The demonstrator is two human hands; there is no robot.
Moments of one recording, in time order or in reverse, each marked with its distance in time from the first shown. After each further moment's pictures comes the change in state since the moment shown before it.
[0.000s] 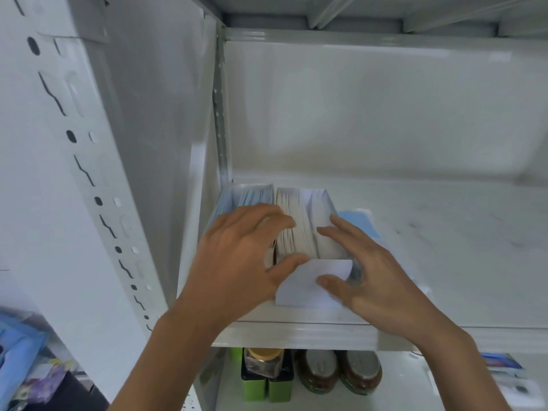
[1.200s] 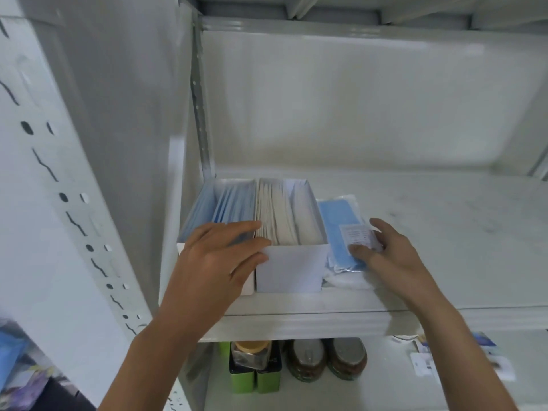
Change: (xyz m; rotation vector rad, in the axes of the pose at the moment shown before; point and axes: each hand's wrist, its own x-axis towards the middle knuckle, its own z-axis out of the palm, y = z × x) left_hand -0.024 -0.014 0.014 -0.078 0.051 0.045; right_hand 0.003 0.066 -0.018 0.198 0.211 0.521
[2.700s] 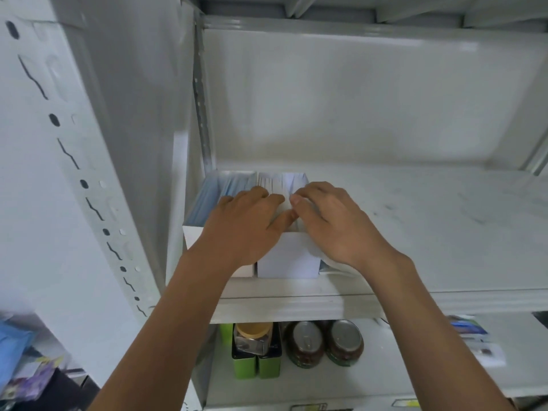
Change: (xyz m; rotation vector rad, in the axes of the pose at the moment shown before) left_hand 0.065 0.021 0.006 0.177 -0.529 -0.227; right_hand -0.020 -0.101 0.031 -0.377 -0.062 -0.523
